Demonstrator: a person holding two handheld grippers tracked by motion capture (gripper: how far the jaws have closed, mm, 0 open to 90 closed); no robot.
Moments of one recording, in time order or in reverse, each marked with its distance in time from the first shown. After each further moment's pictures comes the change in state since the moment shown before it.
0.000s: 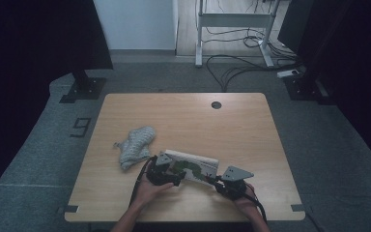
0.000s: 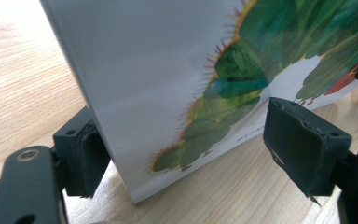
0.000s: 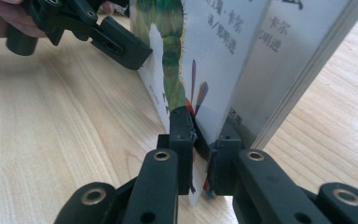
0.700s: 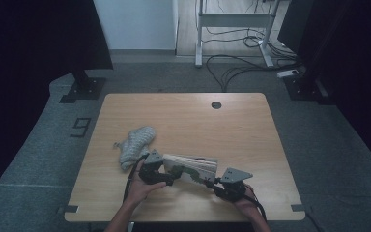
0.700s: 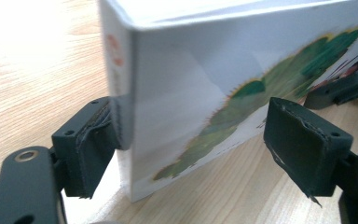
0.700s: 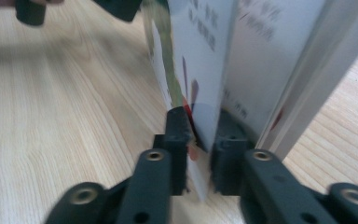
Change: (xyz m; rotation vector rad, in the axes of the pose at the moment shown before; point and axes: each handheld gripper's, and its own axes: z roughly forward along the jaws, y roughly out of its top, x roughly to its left) left arm 0.008 0.005 -0.026 -0.069 -0.093 0.020; right arm 0.004 -0.003 0.000 0.027 0.057 -0.008
